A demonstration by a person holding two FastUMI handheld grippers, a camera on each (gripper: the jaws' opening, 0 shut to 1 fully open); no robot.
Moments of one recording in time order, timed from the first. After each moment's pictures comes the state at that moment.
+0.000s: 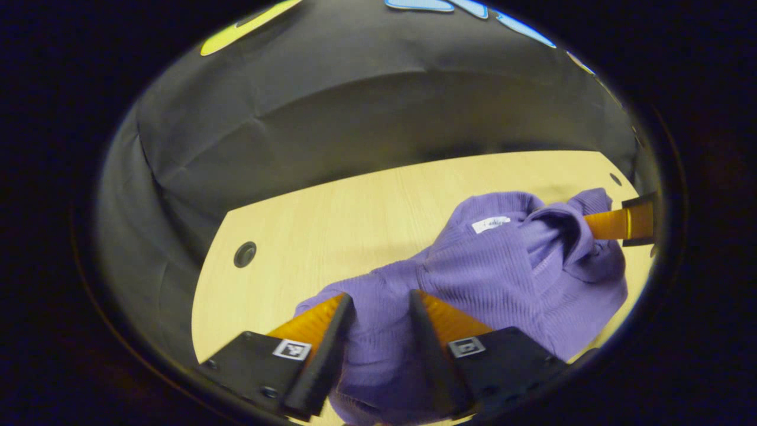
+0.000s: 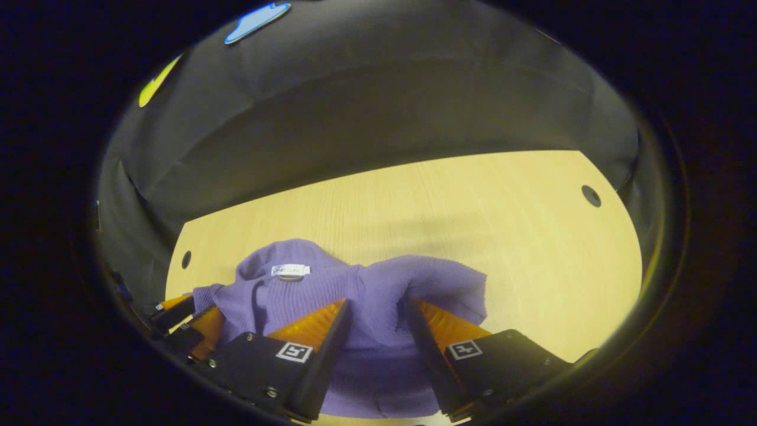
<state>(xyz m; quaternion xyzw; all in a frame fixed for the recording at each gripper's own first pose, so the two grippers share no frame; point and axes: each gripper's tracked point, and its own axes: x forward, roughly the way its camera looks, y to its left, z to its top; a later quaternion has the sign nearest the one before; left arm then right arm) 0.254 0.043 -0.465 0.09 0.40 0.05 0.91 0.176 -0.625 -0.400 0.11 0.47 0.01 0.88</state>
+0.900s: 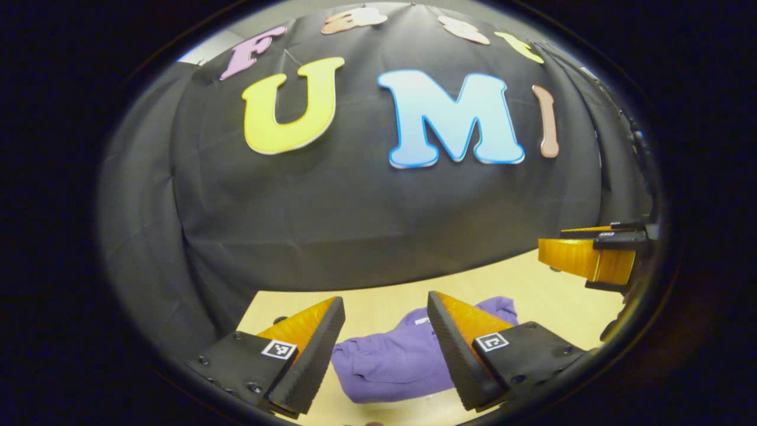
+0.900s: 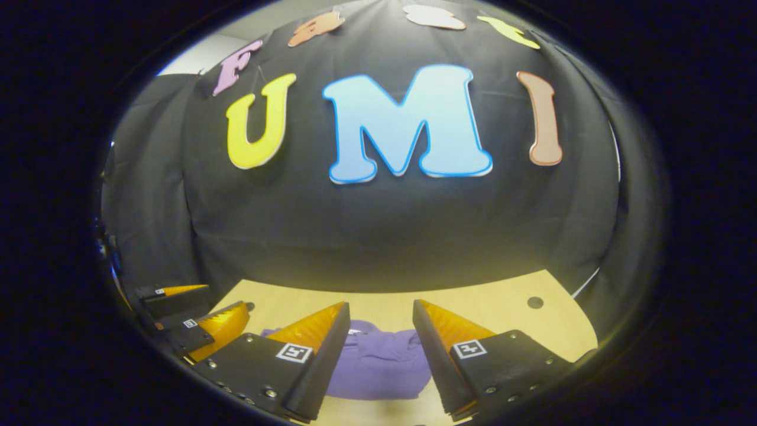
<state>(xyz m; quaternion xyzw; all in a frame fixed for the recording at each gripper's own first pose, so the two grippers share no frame) 0.174 -0.023 -0.198 0.05 0.16 0.00 0.99 0.105 -0.622 -0.128 0.06 0.19 0.04 0.98</state>
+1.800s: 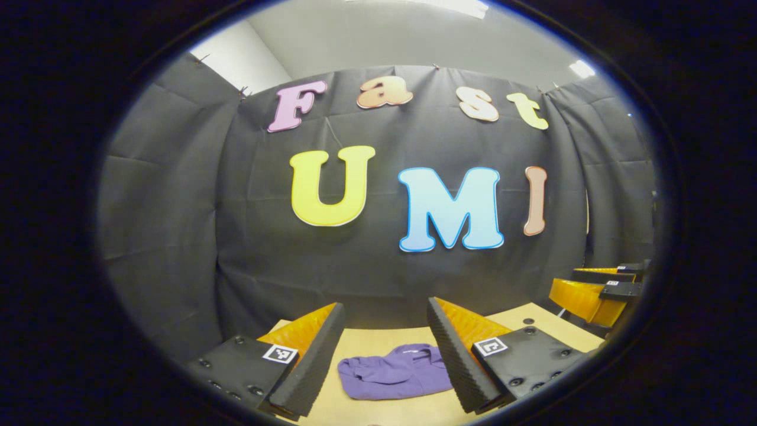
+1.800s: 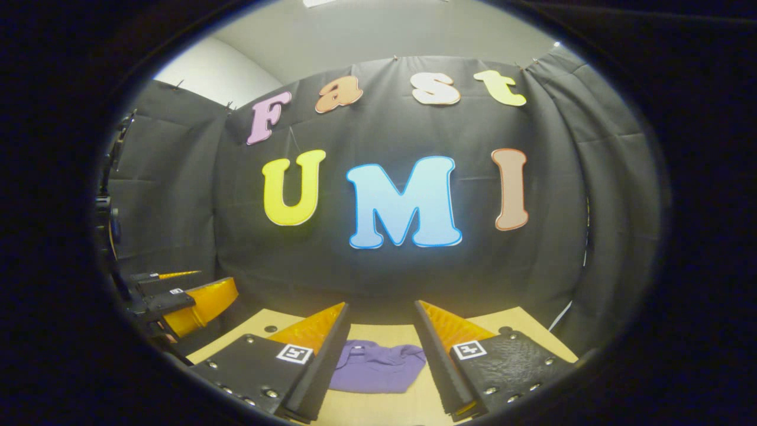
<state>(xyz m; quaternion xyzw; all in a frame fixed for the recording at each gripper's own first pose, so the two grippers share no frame) 0.028 -0.028 -0.056 0.01 0.02 0.04 1.00 -0.029 -0.638 -0.028 0.04 0.06 0.04 1.00</state>
